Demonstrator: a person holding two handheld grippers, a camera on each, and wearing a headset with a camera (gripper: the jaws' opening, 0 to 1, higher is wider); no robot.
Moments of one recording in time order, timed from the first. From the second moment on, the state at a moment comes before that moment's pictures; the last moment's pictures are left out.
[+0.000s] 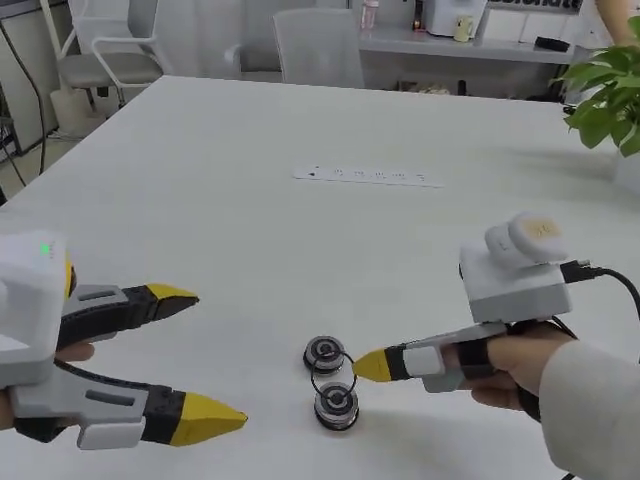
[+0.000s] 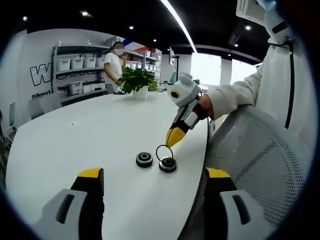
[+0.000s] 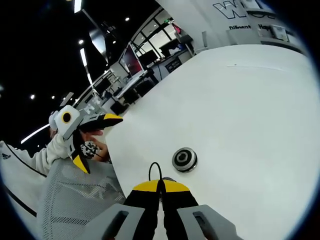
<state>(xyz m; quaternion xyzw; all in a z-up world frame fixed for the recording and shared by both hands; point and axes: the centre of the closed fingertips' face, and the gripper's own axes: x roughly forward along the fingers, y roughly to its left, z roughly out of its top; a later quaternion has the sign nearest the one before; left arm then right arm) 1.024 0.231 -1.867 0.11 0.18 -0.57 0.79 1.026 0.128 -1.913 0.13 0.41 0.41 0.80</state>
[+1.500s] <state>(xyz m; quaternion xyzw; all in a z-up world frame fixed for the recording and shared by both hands) 1.009 0.230 -1.893 0.11 0.24 -0.59 0.76 1.007 0.189 -1.927 0.11 0.39 0.47 0.79</state>
